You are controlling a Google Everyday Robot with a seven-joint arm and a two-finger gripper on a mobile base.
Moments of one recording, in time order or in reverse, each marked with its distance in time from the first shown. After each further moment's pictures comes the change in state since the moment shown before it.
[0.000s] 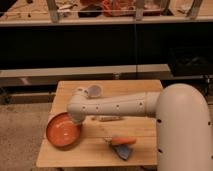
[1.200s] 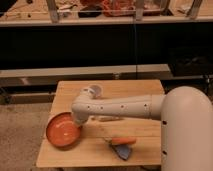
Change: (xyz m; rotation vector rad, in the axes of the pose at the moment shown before) arm 0.007 0.013 0.002 -0.011 -0.055 -0.033
